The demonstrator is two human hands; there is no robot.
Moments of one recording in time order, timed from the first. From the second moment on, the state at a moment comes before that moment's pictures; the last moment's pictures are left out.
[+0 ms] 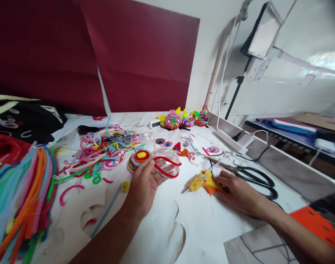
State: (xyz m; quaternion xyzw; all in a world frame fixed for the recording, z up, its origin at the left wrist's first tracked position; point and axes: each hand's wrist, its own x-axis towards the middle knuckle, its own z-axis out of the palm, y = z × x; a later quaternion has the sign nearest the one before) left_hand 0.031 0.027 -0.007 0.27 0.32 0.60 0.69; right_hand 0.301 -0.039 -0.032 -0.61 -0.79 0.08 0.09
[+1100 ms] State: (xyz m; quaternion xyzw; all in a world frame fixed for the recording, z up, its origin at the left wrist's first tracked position) left_hand 0.032 0.025 -0.009 0.34 0.34 0.58 0.66; right_hand 0.284 -0.040 0.022 -0.53 -0.56 0.34 0.54
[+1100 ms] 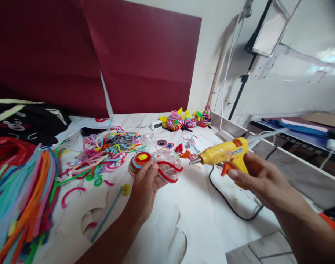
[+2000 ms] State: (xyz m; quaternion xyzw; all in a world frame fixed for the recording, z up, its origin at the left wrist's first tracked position) left_hand 0.026 0.012 -0.022 0.62 0.37 0.53 0.44; right_hand 0.266 -0.030 -0.013 -0.46 -0.67 0.18 0.56
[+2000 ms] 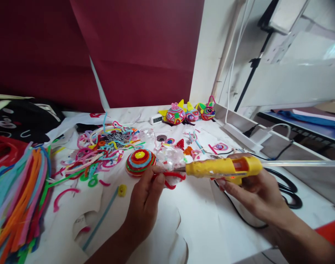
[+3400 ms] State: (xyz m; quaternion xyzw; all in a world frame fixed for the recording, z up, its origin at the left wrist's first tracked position) left_hand 0.025 0.008 -0.021 0.68 0.39 0.50 0.35; right_hand 0.269 -0.031 -0.021 -0.45 -0.73 0.08 0.51
